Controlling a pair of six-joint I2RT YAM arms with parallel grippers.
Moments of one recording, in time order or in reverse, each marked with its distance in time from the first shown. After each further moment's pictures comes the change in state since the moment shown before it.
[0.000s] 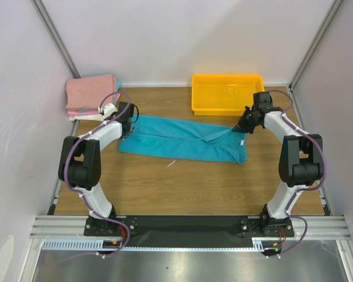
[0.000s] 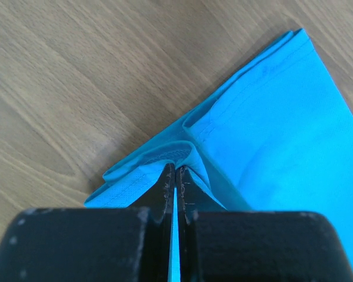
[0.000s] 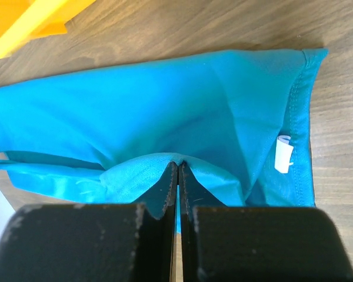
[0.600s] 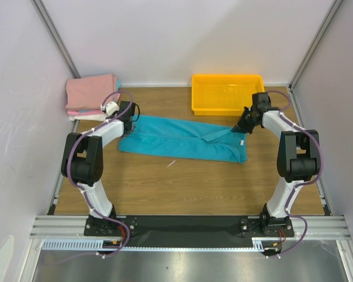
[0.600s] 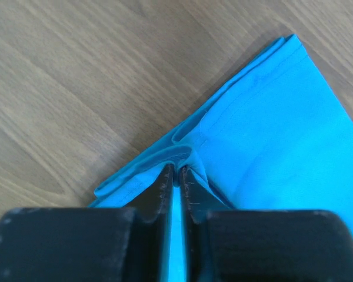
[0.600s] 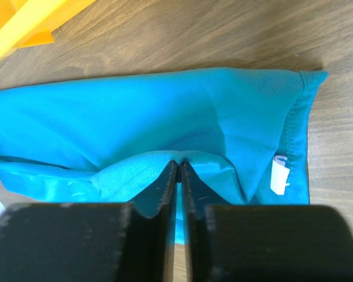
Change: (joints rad) left arm 0.001 0.054 0.033 0.034 -0.008 0.046; right arm -0.006 0.060 0.019 0.033 -0.004 -0.015
